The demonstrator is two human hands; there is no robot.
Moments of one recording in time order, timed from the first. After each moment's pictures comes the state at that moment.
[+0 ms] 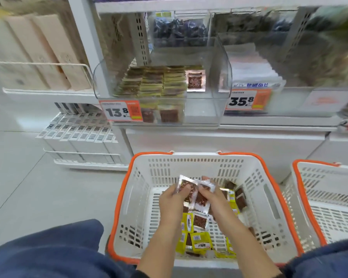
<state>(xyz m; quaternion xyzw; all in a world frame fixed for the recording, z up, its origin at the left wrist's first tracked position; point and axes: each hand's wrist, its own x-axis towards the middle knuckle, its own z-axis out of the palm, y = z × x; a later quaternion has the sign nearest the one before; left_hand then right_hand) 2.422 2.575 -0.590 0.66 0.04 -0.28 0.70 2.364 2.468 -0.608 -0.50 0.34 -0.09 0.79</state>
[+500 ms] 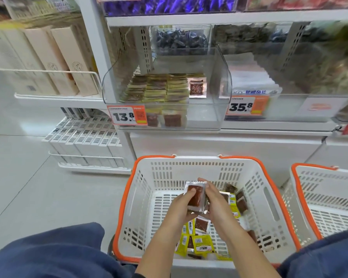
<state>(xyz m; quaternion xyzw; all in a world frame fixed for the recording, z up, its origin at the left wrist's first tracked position) 2.418 2.582 -0.579 0.64 0.02 -0.43 0.64 2.361 2.487 -0.586 -0.50 0.35 -0.09 0.79</state>
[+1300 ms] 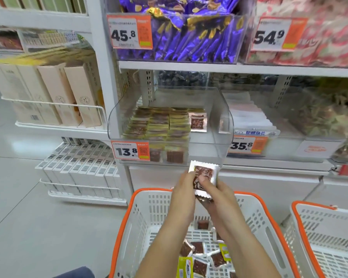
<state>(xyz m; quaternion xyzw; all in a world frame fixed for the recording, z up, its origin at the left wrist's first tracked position) 2.463 2.542 -0.461 0.68 -0.12 -0.24 0.68 2.406 2.477 -0.474 -0.52 0.24 -0.21 0.79</state>
